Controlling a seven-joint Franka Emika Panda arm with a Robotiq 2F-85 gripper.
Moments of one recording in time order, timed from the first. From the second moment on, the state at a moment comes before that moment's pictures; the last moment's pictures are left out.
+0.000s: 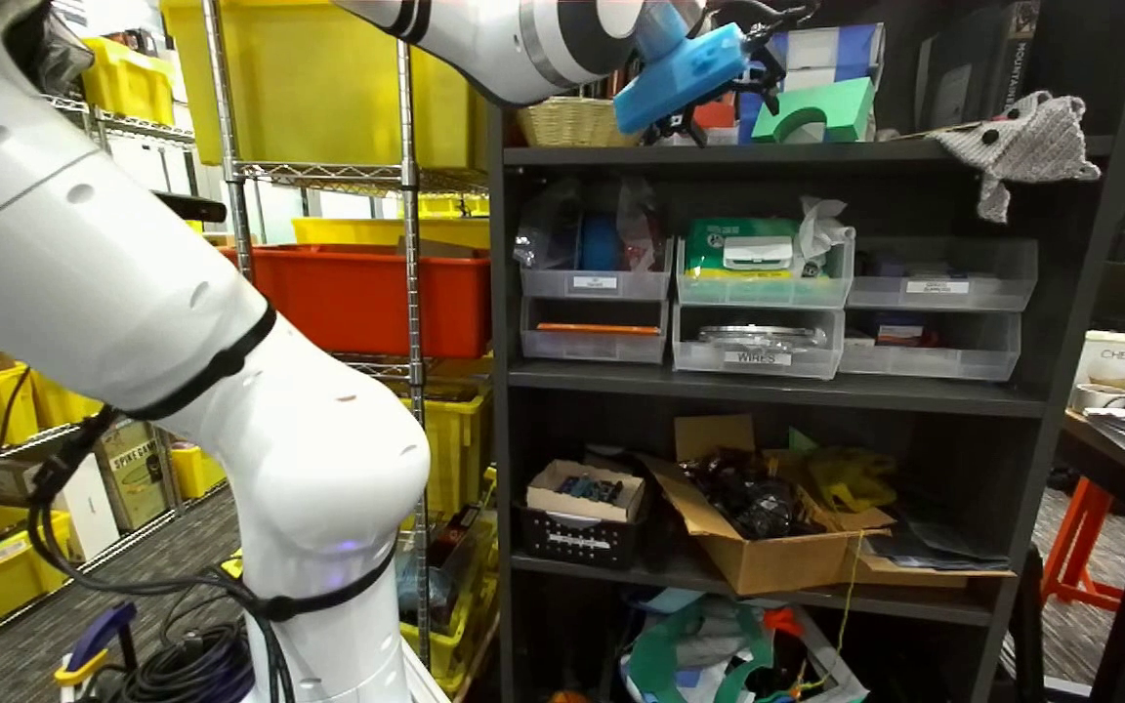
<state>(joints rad) 0.00 -0.71 -0.06 -2.42 -0.06 2.78 -0.34</state>
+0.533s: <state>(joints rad) 0.07 -0.88 -0.05 -2.56 -0.10 2.60 -0.34</state>
